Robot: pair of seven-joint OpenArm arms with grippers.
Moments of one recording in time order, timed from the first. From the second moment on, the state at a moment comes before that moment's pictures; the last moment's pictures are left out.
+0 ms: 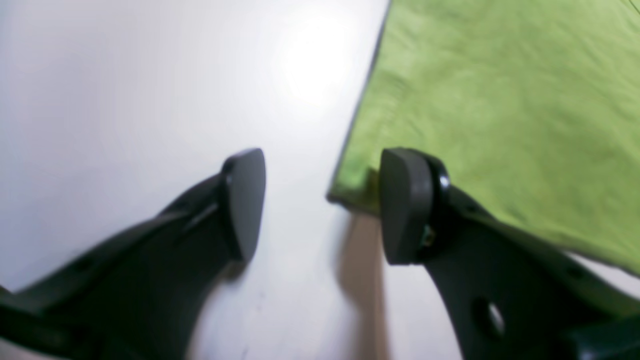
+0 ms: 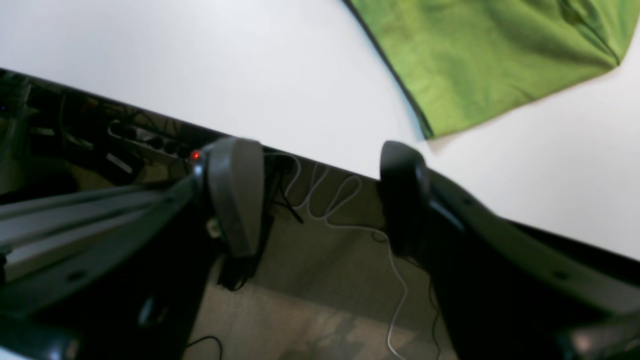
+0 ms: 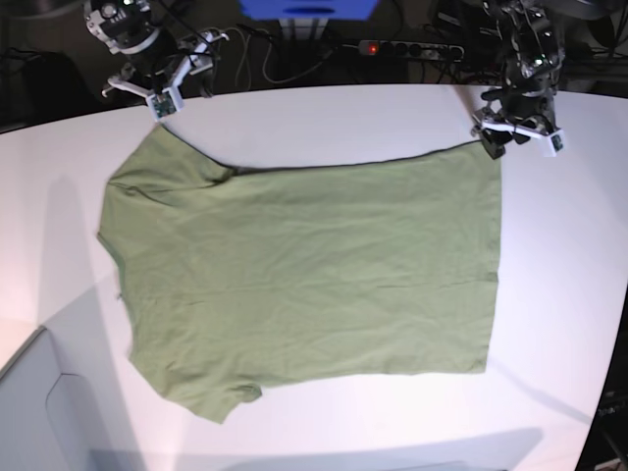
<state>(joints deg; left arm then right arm) 31.3 -7.4 -29.7 99.2 -30.7 -5.5 32.8 -48.3 14.7 -0.6 124.3 7.1 11.2 -38.3</state>
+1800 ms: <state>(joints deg) 33.3 -8.8 -24.1 101.3 -30.8 -5.5 33.5 -36.1 13.4 6.3 108.3 7.1 11.6 -37.7</state>
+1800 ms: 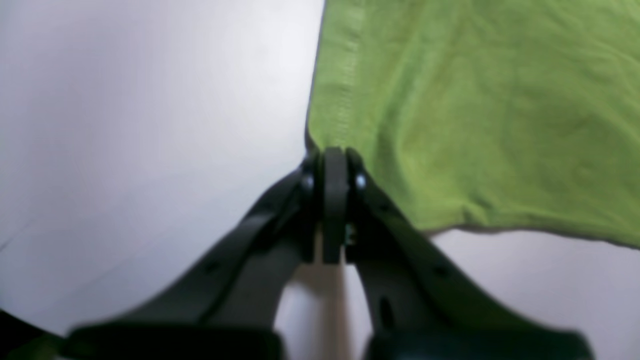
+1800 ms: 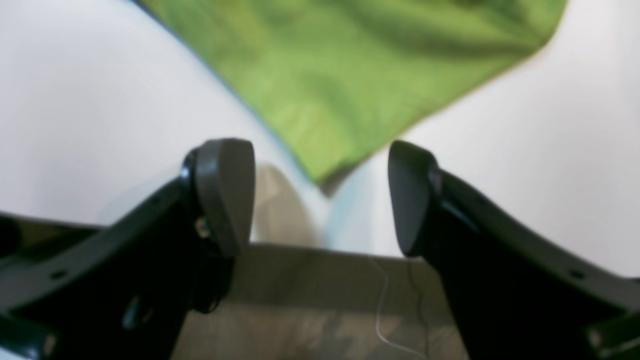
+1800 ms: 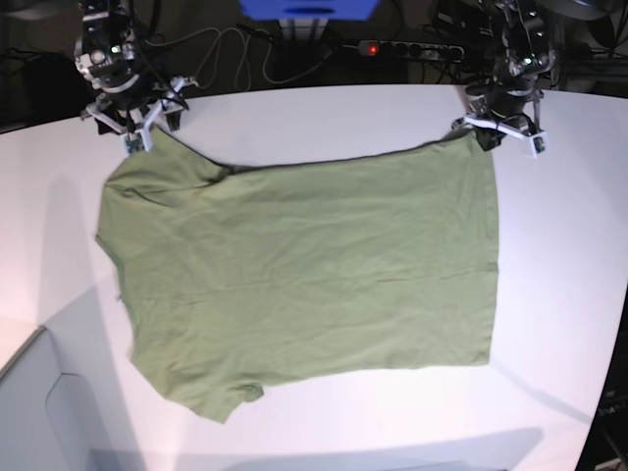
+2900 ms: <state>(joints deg) 34.5 -9.4 -27.1 102.2 -30.9 -5.5 34.1 -40.8 13.7 6.2 120.1 7.1 11.6 -38.6</state>
